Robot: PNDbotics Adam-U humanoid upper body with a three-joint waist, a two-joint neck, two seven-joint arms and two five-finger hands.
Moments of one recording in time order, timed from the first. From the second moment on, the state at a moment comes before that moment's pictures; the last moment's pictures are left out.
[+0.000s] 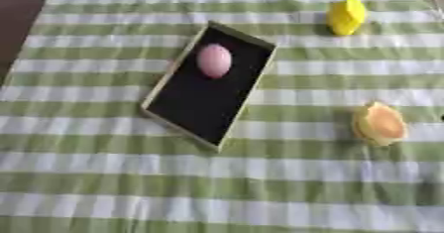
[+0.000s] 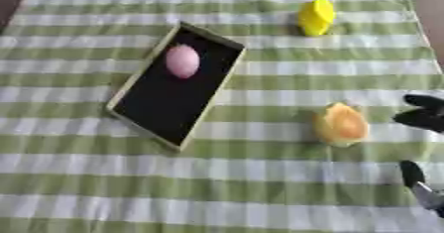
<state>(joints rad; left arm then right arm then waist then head) -0.33 0.44 0.41 -1.93 0.08 -0.49 0.26 0.31 -0.87 -0.11 -1.99 0.52 -0.65 -0.27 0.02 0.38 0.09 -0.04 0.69</state>
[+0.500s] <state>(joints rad) -0.33 0.45 0.41 -1.92 0.08 -0.50 0.25 0.34 -0.91 -0.04 -1.99 0.75 -0.60 -0.32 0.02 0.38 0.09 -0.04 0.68</state>
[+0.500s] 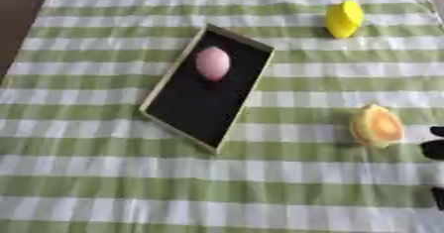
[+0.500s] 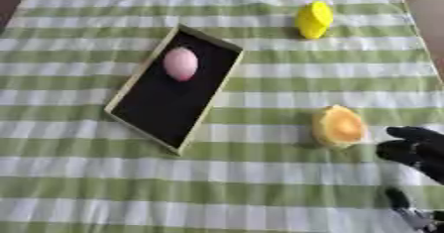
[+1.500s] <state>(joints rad) -0.33 0.46 0.41 -1.91 0.10 -0.50 0.23 0.19 -1.07 0.01 -1.99 0.54 -0.48 -0.23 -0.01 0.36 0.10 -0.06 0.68</state>
